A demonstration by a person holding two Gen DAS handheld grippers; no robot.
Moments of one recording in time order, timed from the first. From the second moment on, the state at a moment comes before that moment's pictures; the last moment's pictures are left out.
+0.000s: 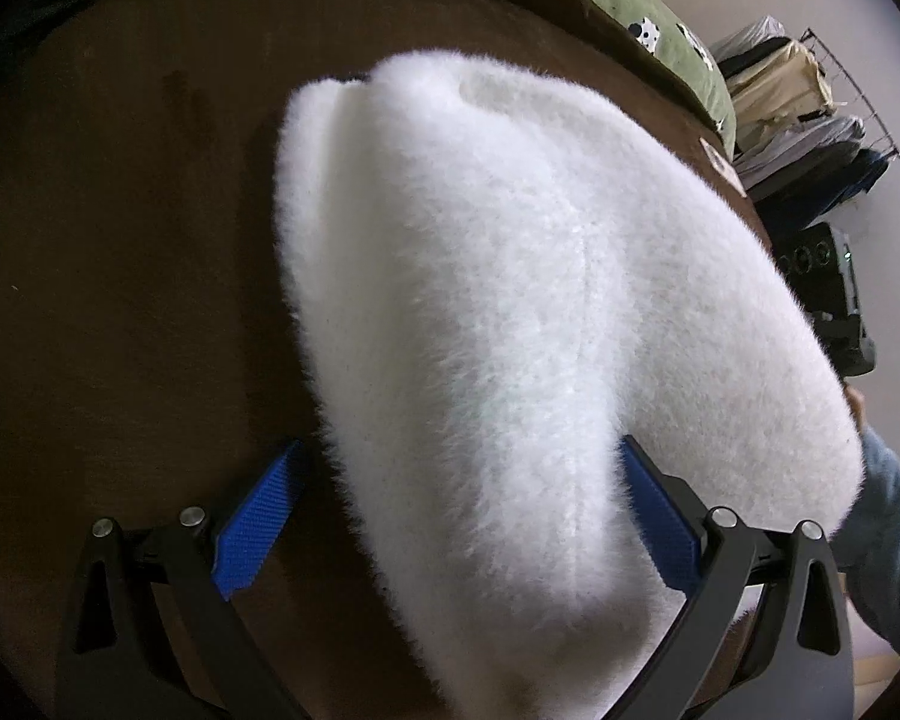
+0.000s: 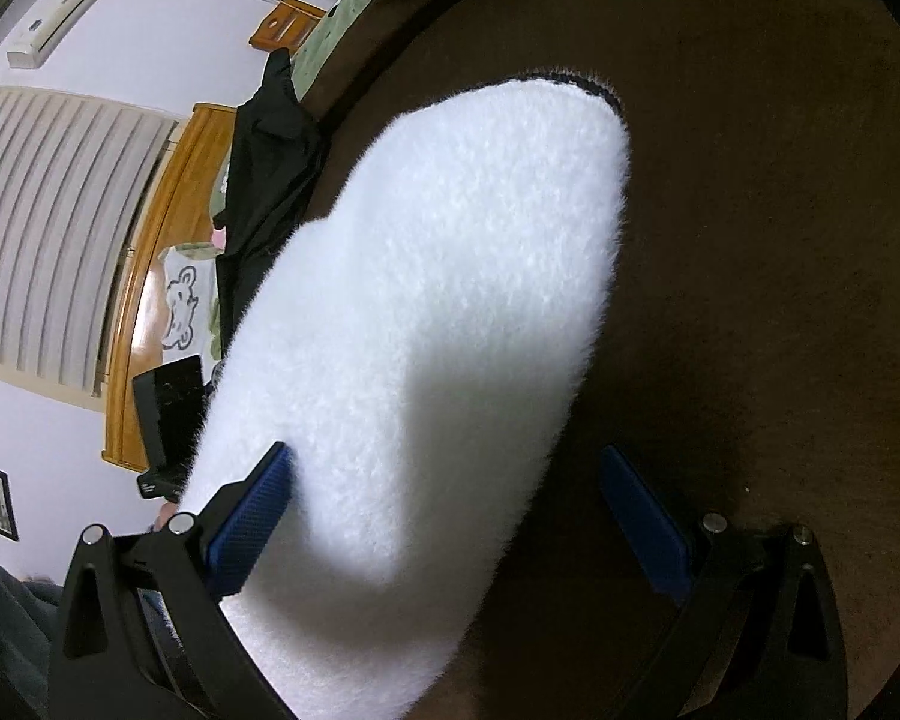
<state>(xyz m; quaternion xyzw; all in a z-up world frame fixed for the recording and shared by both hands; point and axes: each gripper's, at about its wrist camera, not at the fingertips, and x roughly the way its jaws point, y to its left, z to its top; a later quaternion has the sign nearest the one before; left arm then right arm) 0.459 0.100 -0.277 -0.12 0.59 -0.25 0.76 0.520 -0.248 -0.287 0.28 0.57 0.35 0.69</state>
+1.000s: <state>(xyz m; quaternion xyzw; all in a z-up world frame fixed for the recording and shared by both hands) 0.484 0.079 -0.283 -0.17 0.58 -0.29 0.74 0.526 -0.214 -0.281 0.27 0.57 0.35 0.70</state>
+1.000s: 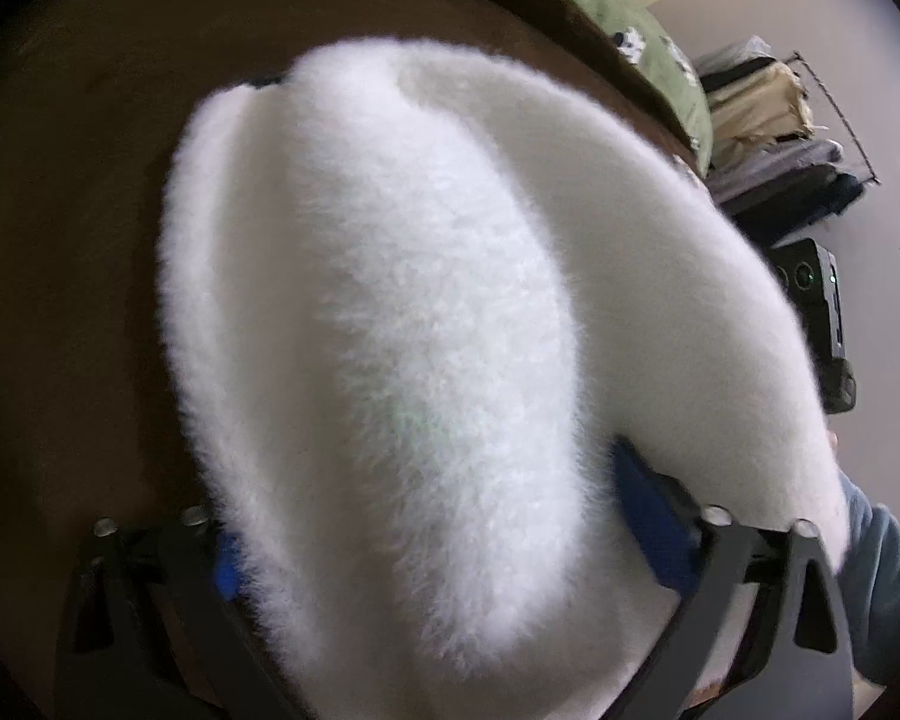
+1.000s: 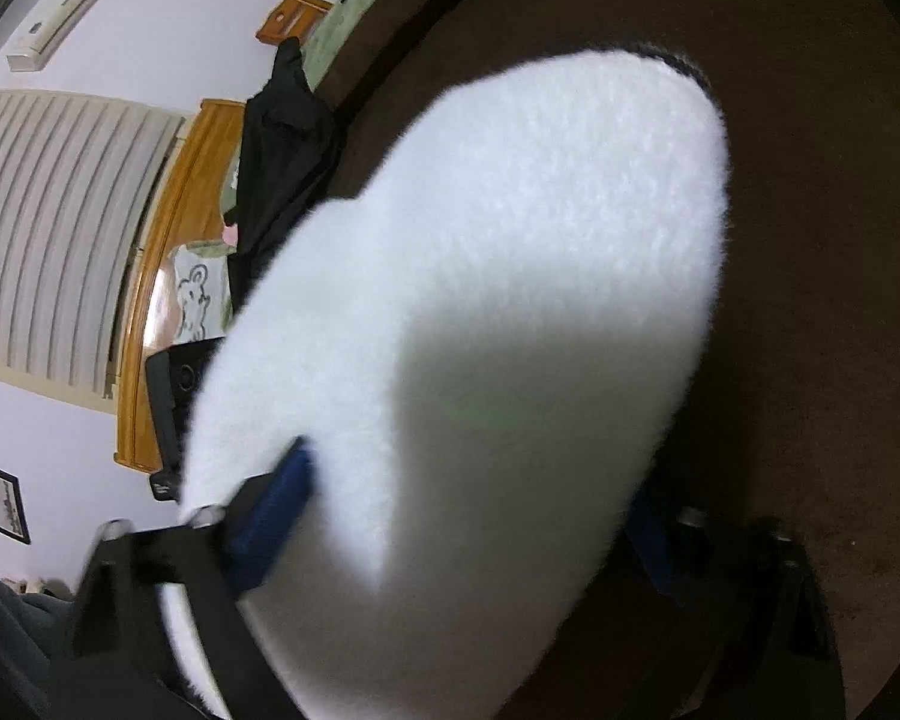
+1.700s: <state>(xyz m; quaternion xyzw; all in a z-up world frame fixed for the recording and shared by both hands) 0.474 0.088 -0.255 -0.19 0.52 -0.28 0.78 0.522 -0.219 -0.253 0.25 0.54 0.36 0.72</state>
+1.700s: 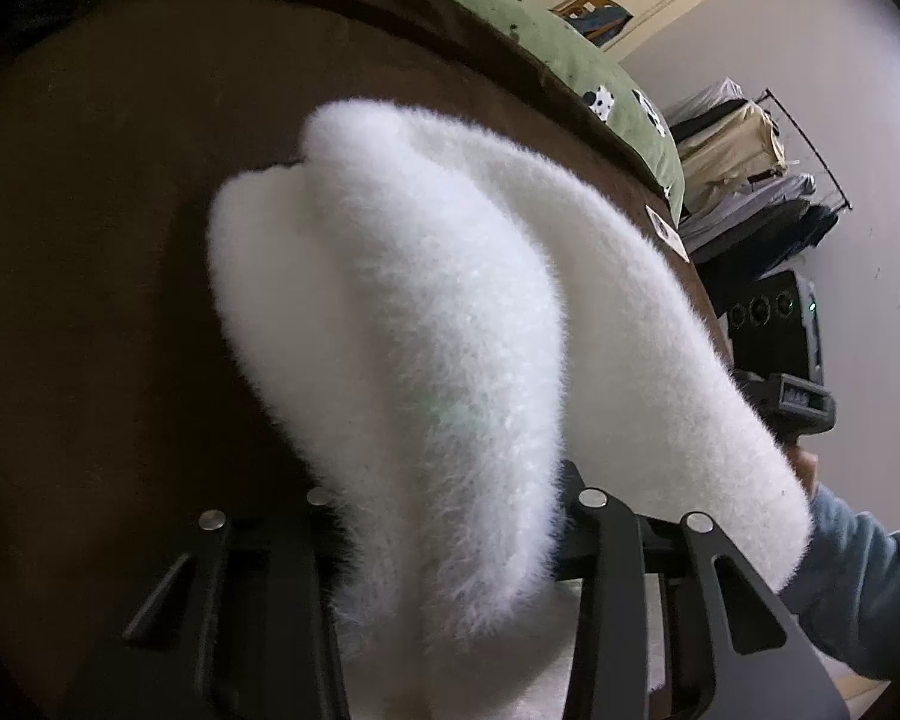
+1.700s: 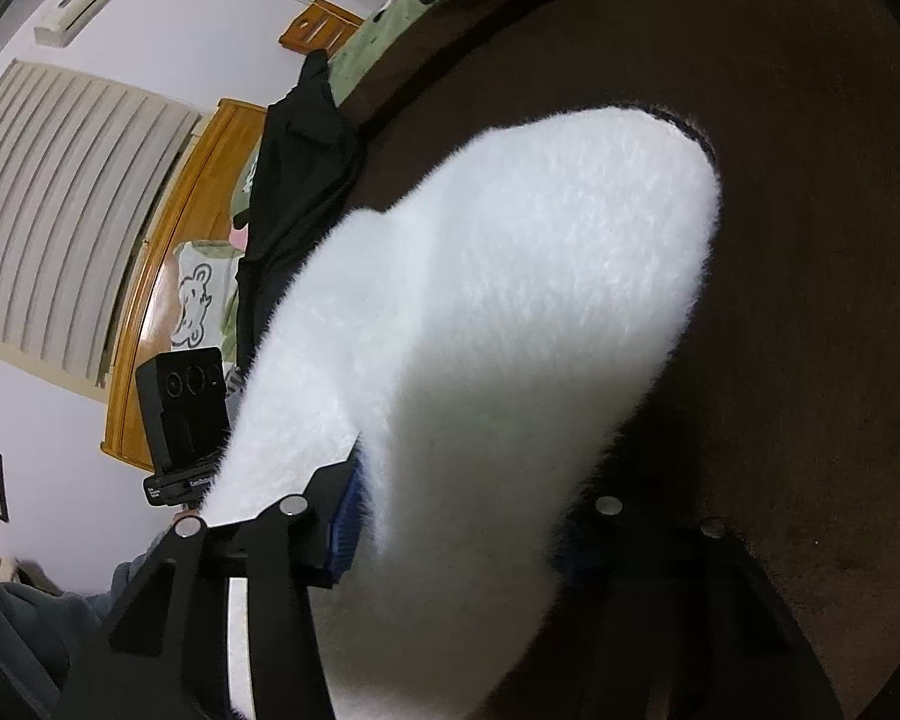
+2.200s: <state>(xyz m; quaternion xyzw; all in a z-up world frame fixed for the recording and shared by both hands) 0.461 0.109 -0.169 -0.16 0.48 -0.26 0.82 0.513 -0.199 -0.154 0.21 0.49 0.41 0.74</state>
